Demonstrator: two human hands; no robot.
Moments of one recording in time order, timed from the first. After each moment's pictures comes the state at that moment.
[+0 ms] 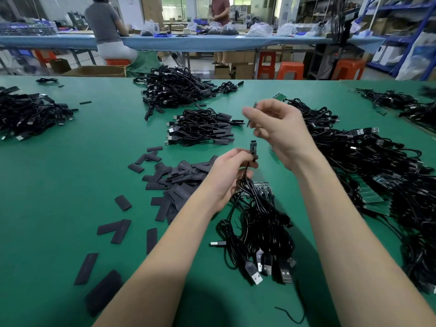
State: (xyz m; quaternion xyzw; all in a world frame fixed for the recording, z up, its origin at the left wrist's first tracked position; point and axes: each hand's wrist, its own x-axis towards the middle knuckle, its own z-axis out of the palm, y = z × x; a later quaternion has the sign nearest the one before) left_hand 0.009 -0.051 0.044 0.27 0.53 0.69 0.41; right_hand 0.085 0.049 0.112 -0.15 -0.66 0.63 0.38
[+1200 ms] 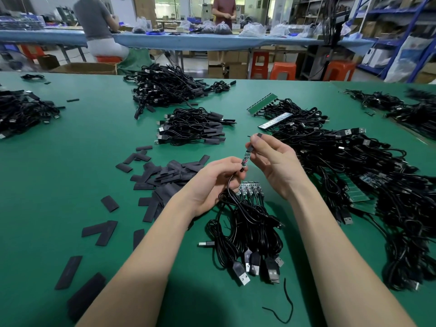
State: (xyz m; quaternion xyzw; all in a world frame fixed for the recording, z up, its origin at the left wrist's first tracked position) left_hand -0.003 -0.063 0.031 0.35 0.45 0.65 0.51; right_hand 0.104 0.064 0.050 -0.16 -0.49 0.78 0.34
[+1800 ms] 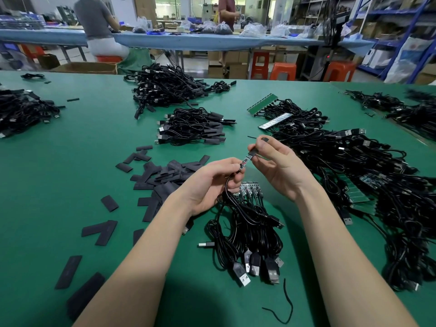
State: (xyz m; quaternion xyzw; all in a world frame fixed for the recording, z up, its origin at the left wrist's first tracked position) left_hand -0.007 -0.067 0.032 0.38 0.41 0.64 0.52; right_hand 0.117 0.067 0.053 -0.13 -0.48 0.83 0.27
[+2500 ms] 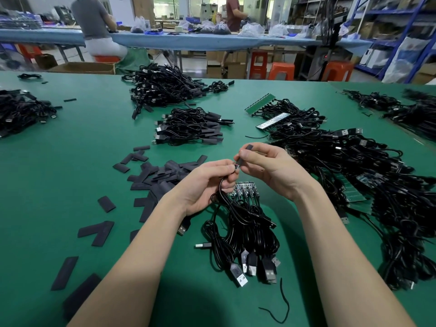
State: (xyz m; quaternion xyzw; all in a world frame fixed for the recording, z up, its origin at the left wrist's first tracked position) left_hand -0.012 -0.068 0.029 0.36 0.40 0.64 0.54; right_hand 0.119 0.062 0.059 -0.13 -0.59 0.77 0.20
